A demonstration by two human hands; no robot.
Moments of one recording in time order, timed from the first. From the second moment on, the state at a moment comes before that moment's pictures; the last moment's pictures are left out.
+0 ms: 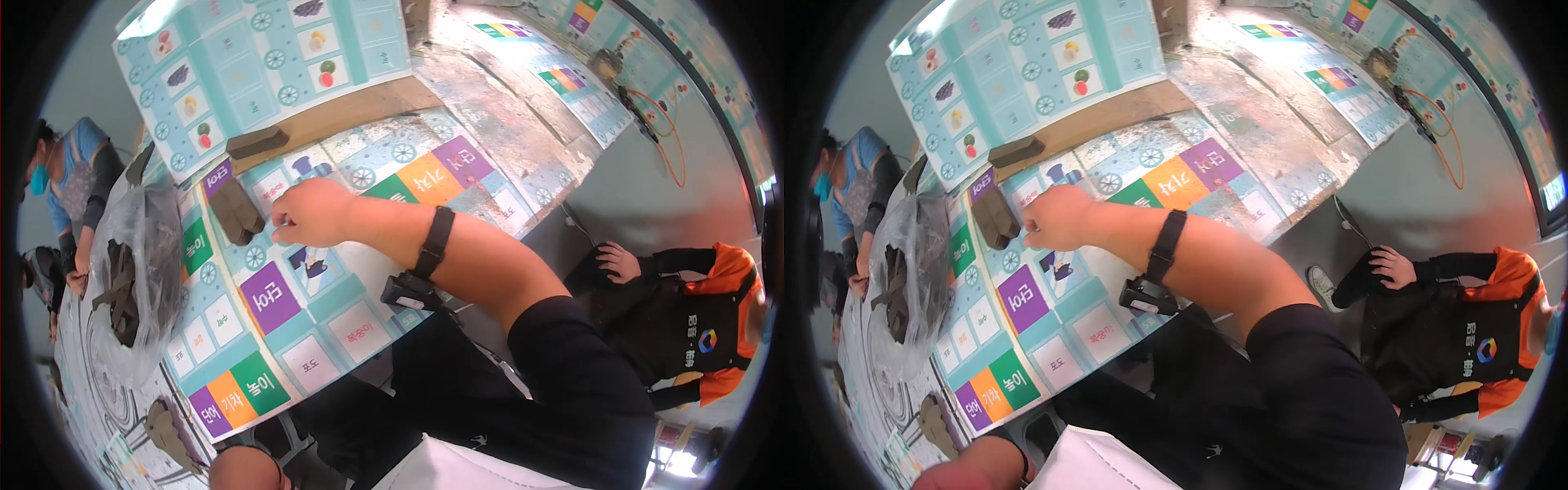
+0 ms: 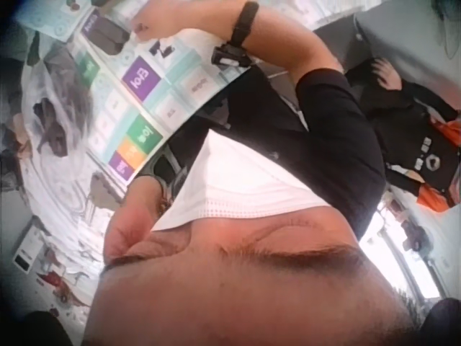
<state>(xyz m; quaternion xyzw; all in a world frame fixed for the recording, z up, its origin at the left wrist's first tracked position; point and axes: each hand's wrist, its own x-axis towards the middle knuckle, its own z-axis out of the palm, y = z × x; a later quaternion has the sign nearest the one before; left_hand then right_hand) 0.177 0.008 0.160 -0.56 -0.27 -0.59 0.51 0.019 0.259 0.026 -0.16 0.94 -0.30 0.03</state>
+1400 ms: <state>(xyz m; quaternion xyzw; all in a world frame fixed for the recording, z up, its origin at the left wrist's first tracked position) 0.011 -0.022 0.026 -0.26 -0.88 -0.40 0.02 0.035 0.247 0.045 -0.18 0.94 -0.28 -0.08</state>
